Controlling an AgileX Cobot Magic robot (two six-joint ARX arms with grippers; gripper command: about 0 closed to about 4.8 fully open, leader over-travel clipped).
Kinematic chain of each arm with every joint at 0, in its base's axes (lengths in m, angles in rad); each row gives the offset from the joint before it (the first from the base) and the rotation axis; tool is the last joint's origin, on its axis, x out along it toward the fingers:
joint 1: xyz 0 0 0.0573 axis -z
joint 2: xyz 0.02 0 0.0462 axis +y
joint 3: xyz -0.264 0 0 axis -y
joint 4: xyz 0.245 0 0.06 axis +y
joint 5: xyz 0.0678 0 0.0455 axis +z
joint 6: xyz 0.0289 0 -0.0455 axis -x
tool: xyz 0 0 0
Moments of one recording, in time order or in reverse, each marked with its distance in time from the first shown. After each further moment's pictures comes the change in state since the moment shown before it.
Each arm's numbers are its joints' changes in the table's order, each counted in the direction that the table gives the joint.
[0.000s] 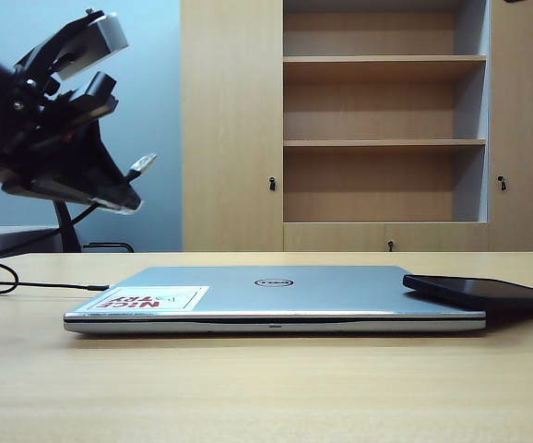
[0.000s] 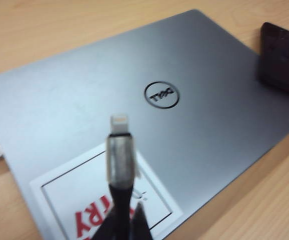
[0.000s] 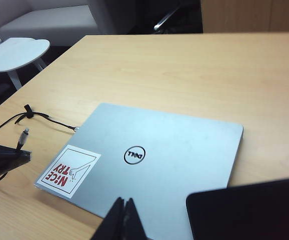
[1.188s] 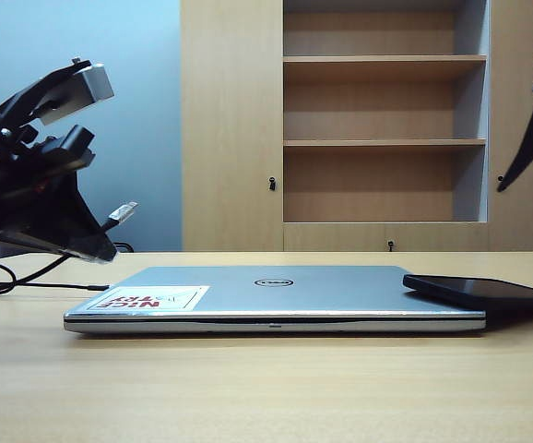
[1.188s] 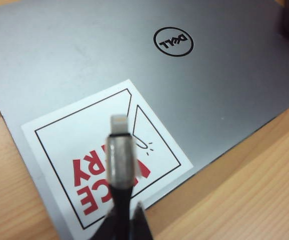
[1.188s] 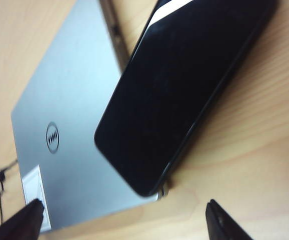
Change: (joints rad) left arm -0.001 0.008 -0.077 0.006 0.004 0.014; right arm 0.356 0.400 -0.152 -0.109 0.252 -0.621
